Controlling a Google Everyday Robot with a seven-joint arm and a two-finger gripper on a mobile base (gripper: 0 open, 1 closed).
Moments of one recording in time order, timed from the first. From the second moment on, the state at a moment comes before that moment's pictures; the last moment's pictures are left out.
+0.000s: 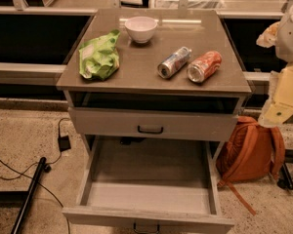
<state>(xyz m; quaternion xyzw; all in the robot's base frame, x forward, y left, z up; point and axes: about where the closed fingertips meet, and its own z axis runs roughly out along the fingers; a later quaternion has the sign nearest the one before) 0.438 -0.217 0.976 -0.60 0.78 -0.03 0.16</state>
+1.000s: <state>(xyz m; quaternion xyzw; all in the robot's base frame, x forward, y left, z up) 0.522 -0.201 0.978 -0.70 0.70 -0.05 0.17</state>
